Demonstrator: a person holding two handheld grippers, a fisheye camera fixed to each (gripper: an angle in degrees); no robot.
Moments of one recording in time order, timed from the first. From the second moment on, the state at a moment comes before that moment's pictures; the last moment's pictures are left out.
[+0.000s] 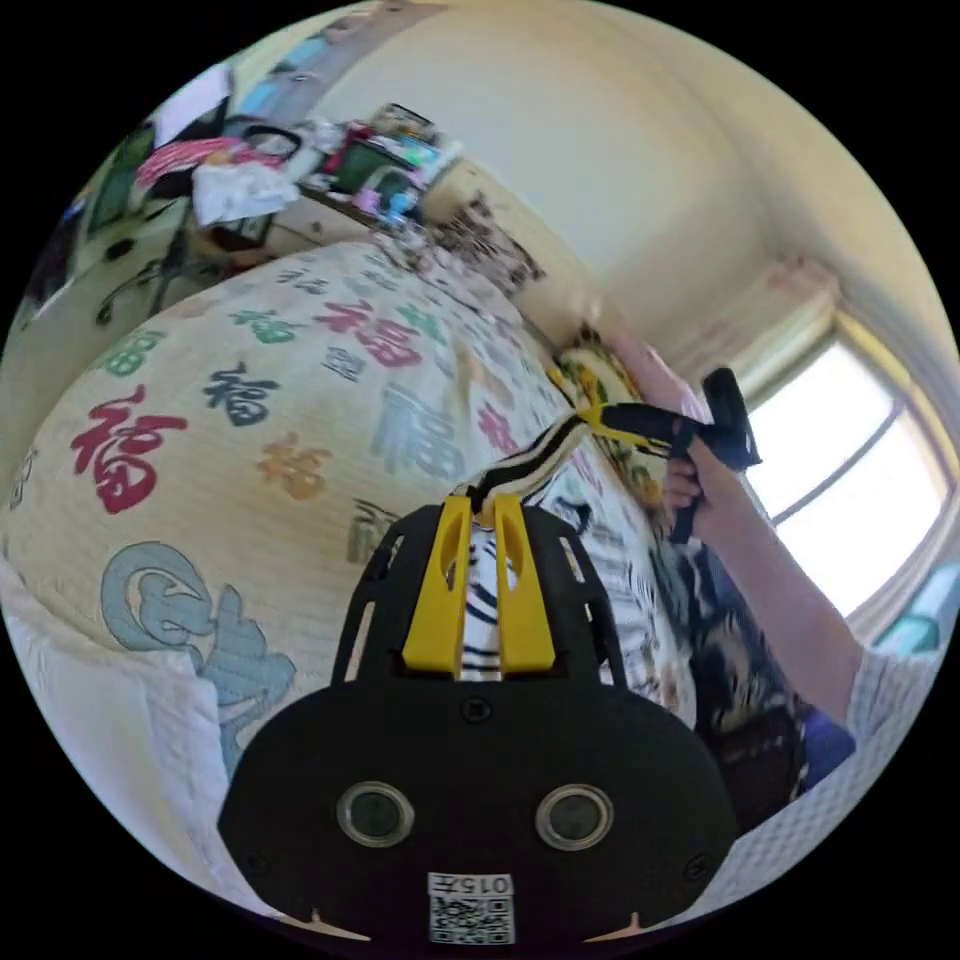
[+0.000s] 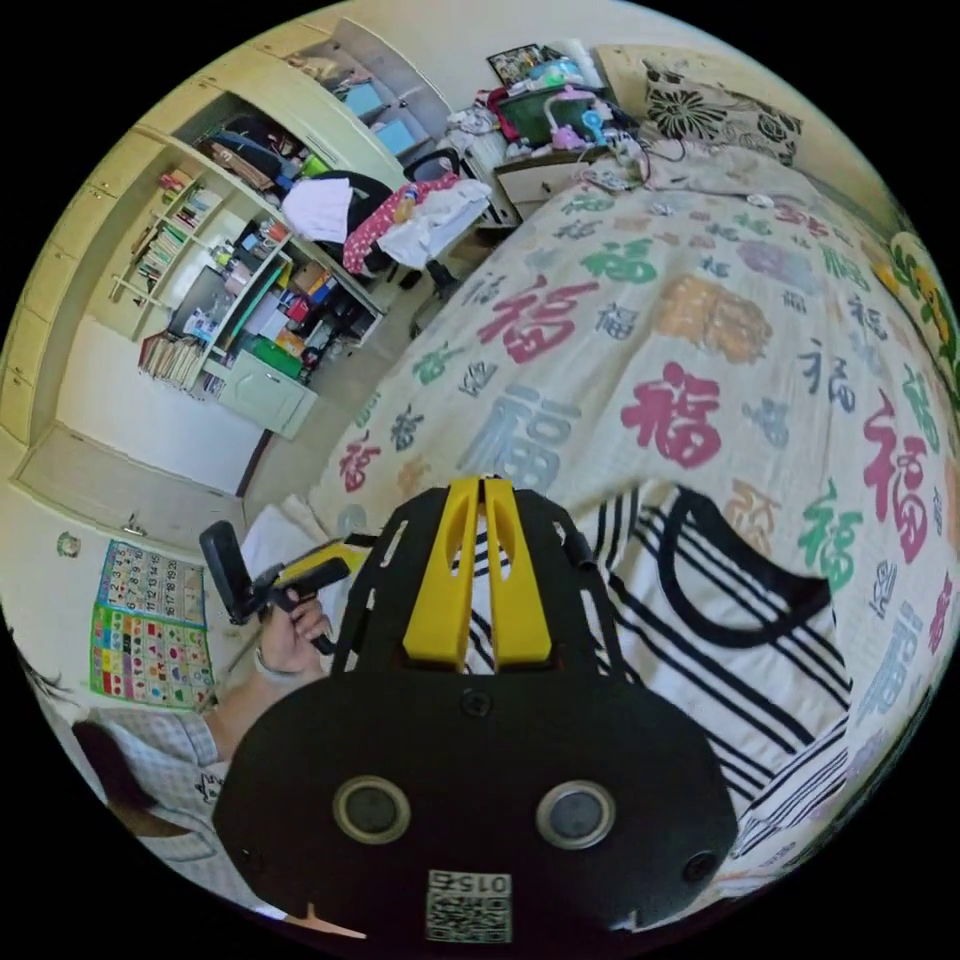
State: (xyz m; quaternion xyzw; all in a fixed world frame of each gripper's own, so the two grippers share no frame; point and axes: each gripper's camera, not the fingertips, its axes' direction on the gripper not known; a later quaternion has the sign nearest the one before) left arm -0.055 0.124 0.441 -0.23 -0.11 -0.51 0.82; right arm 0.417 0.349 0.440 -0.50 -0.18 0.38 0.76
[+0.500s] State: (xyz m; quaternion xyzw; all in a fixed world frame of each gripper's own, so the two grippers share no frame) left arm 0.010 0.154 0.347 -0.36 -0.05 -0.52 0.77; right arm 0.339 0.333 0.351 -0.53 -0.25 0.32 0.74
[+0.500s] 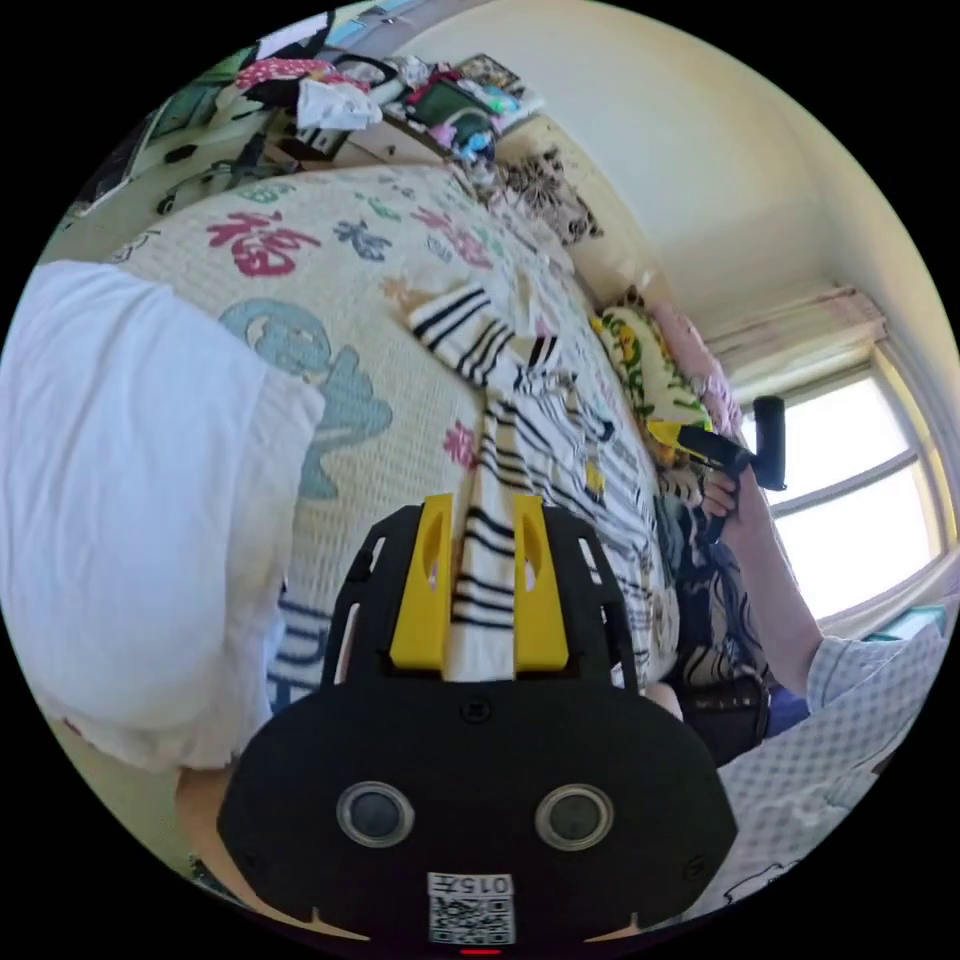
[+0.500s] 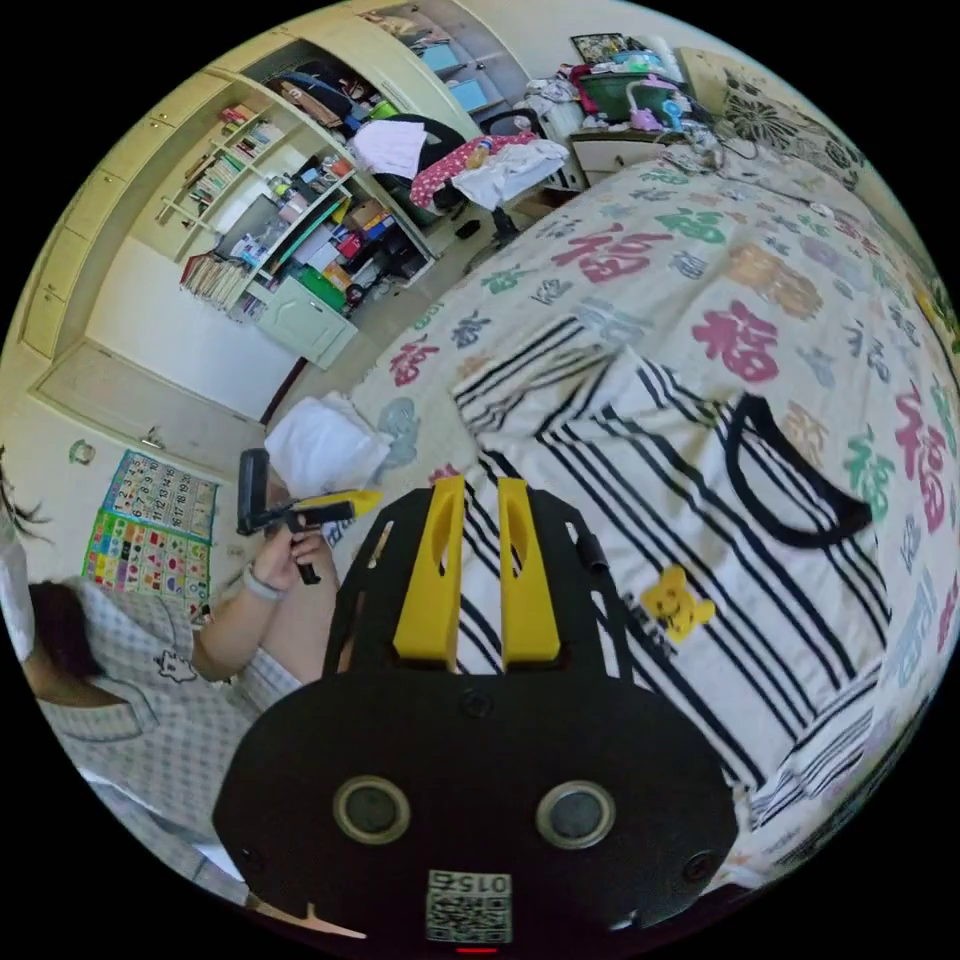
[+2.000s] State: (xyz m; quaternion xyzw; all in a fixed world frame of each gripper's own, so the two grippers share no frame) left arm 0.004 0.009 0.440 -0.76 0.00 -0.29 0.58; right arm 0.288 0.389 -0.009 -0.74 -0.02 0.40 0.54
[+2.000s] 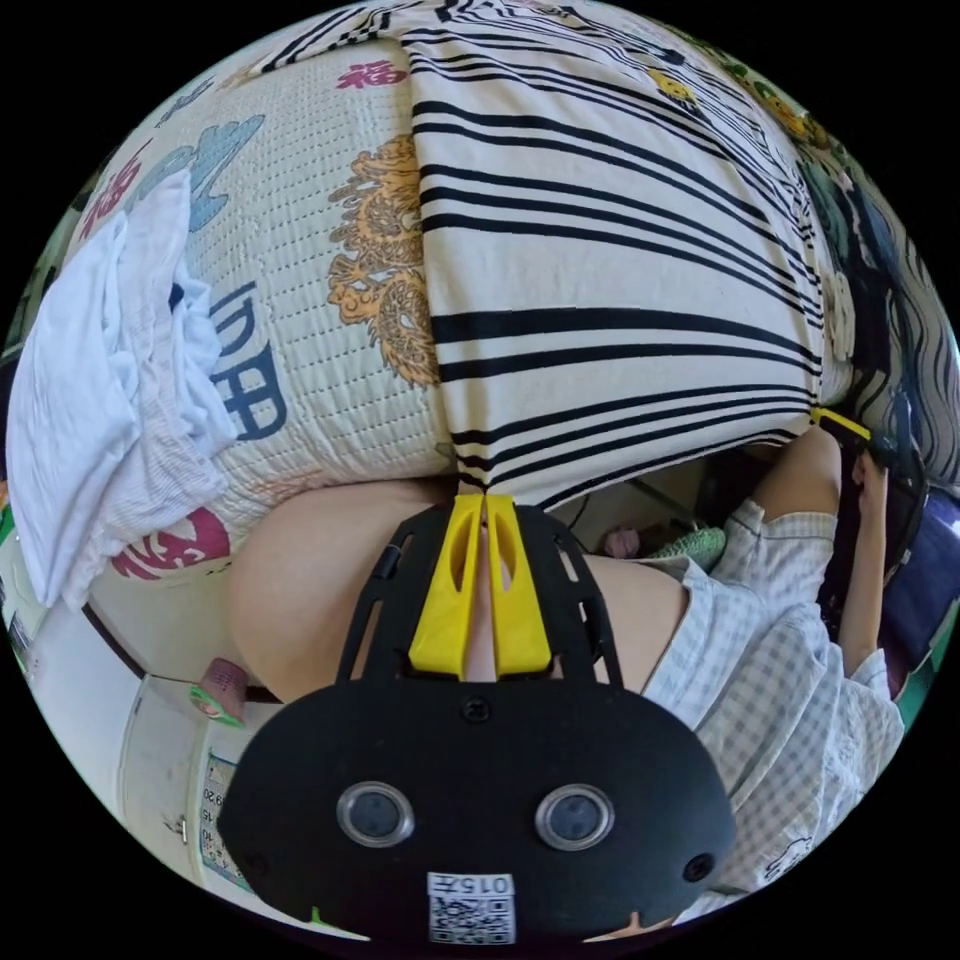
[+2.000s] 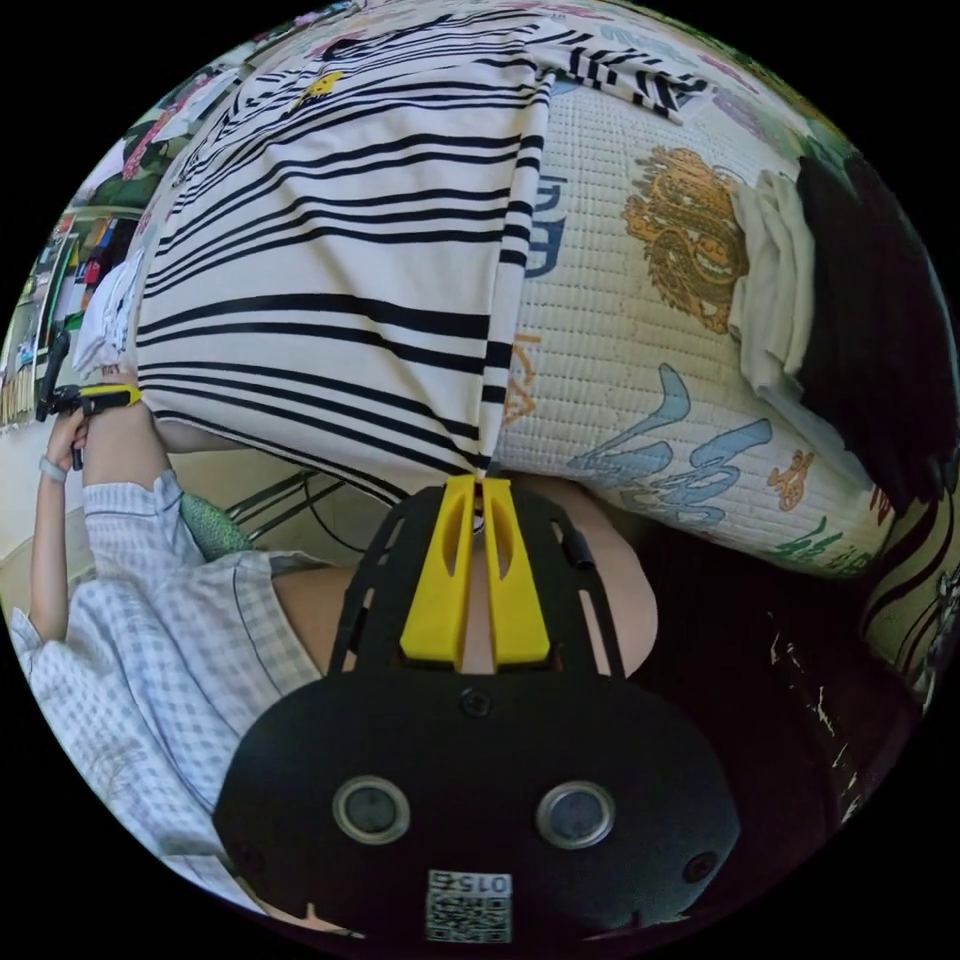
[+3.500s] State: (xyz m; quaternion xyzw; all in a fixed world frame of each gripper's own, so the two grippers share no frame) left arm -0.218 -0.206 0.809 -0.68 0.04 -0.11 0.73; right arm 0.630 0.466 0.310 -0.70 -0.09 0.28 0.65
